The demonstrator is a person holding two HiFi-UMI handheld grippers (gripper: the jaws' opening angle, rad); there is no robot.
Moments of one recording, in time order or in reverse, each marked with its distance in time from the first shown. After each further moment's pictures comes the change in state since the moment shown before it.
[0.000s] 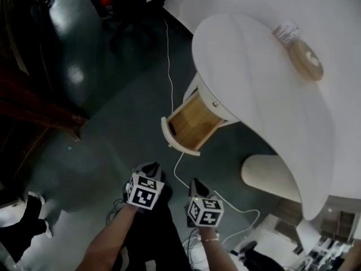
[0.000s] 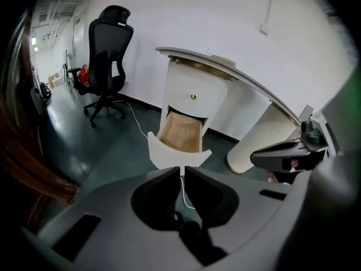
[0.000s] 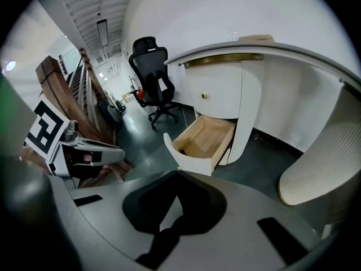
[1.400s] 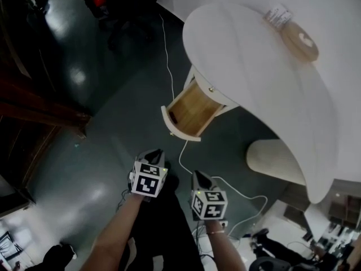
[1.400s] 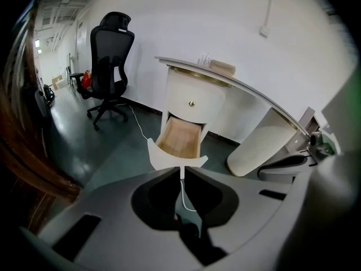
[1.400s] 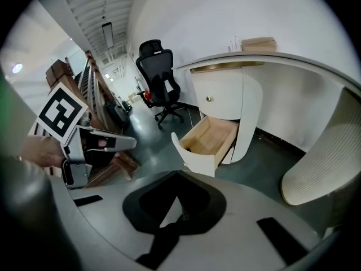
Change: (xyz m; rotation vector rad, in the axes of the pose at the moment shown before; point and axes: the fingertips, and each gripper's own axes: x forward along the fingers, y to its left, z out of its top) left arm -0.026 -0.014 0.017 -0.004 -0.012 0.032; right arm -0.036 0.012 -0.011 -0.025 -0.007 0.061
